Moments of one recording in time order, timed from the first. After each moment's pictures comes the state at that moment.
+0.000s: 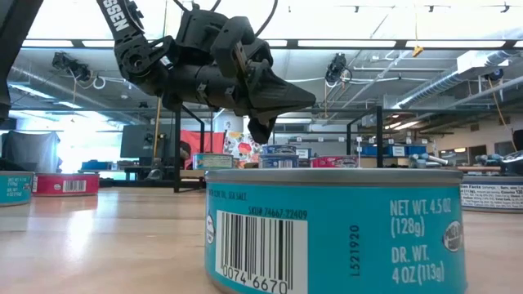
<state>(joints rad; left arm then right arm) 0.05 1.86 0.82 0.86 0.37 -0.33 0.91 1.23 0.59 -0.44 -0.28 1.15</state>
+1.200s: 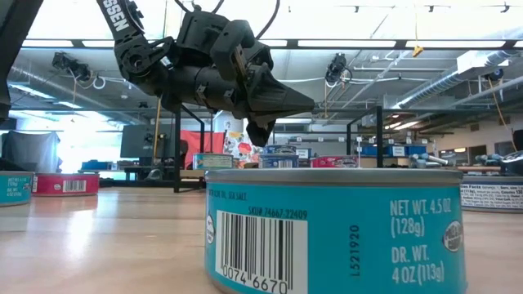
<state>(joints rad) 0.05 1.86 0.82 0.84 0.37 -0.33 0.91 1.41 0.57 -0.23 -0.35 1.12</state>
